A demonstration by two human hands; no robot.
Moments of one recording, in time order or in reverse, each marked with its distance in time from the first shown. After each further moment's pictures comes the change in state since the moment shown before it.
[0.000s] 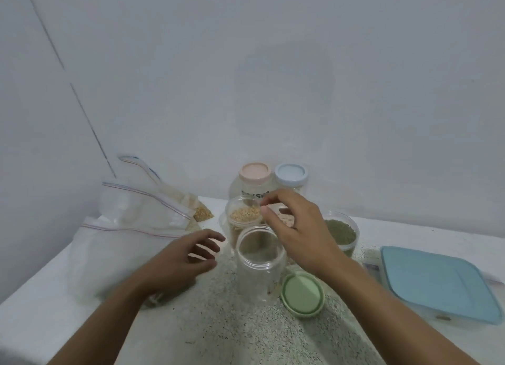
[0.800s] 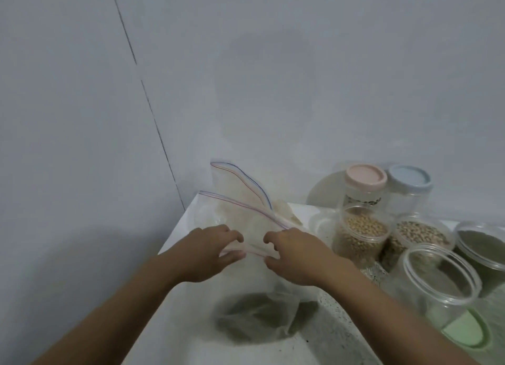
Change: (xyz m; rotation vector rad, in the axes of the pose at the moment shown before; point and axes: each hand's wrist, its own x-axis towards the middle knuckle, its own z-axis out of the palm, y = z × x) left_hand 0.010 -0.145 -0.184 0.668 -0.172 0.043; right_hand 0.097 -0.050 0.251 -0.678 -0.601 0.188
